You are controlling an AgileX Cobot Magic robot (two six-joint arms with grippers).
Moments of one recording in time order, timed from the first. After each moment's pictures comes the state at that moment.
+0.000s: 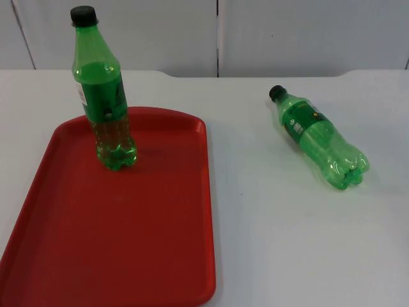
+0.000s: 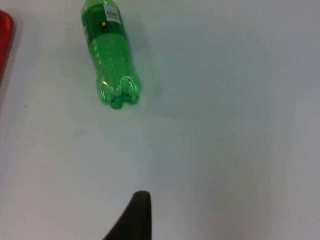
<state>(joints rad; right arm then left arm) 0.06 0.77 -0.76 0.06 0.90 -0.06 -0.12 0.00 -0.50 0.00 1.08 0.01</state>
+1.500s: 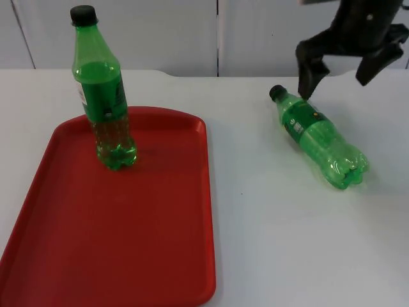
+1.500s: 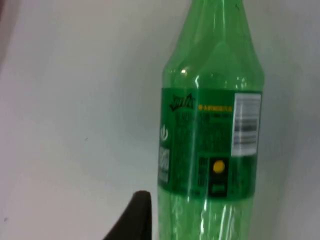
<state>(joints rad) 0.33 2.32 -2.07 0.00 1.12 -0.08 -0.12 0.00 -0.50 0.00 1.08 0.01</state>
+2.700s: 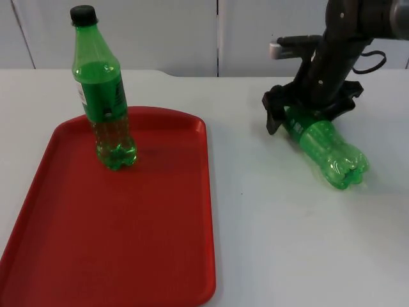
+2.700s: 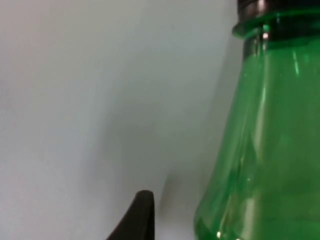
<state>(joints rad) 0.35 2.58 -2.19 0.04 0.89 0.02 -0.12 0.00 -0.50 0.00 1.08 0.01</state>
